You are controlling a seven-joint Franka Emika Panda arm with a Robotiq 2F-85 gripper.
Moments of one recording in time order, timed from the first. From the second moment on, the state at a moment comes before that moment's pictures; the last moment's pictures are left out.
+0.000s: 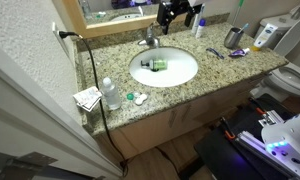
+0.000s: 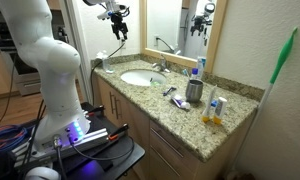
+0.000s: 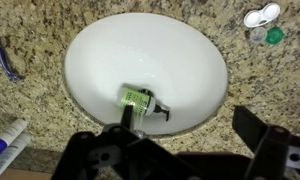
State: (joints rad) arm 0.20 -0.11 0.33 -2.06 -0.15 2.07 0.62
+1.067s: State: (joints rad) arm 0.12 0.10 0.11 -2.00 0.01 2.27 0.43
